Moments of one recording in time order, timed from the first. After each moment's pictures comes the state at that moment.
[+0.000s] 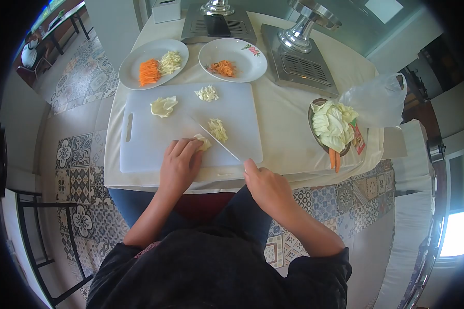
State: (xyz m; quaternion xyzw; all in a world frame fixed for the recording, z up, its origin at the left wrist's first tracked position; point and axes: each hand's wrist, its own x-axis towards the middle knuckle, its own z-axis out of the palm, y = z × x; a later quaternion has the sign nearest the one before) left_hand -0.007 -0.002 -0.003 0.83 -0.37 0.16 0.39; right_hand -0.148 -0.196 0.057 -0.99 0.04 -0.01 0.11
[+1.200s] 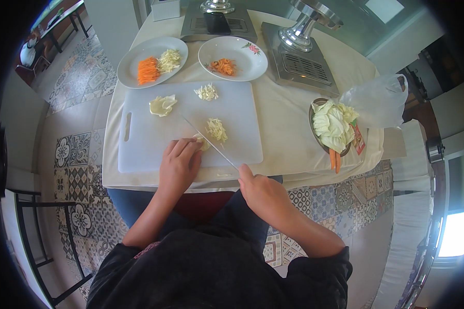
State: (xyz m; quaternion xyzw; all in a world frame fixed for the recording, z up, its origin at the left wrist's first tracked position) left_hand -0.008 -0.002 0.001 0.83 -0.37 0.17 0.40; right_hand -0.150 -0.182 0.072 -0.99 0.02 0.04 0.13
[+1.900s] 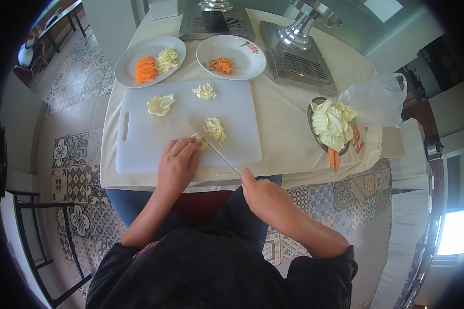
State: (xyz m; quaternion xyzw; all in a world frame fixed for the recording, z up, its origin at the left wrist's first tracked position) left_hand -0.005 -0.002 -0.001 0.81 -0.38 0.17 0.41; right_hand -0.154 -0.181 0.092 -0.97 0.05 0.13 0.19
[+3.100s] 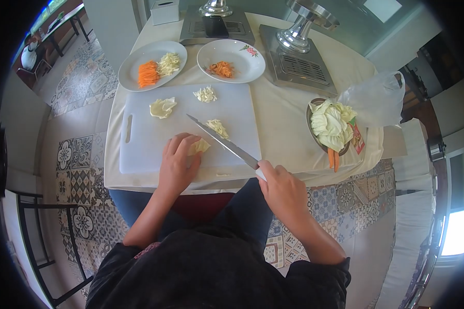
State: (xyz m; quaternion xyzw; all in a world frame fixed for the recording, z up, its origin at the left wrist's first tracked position) left_hand -0.006 -0.001 0.005 0.82 -0.36 0.14 0.42; right_hand -0.168 -0.198 0.089 -0.99 0.10 -0.06 0.05
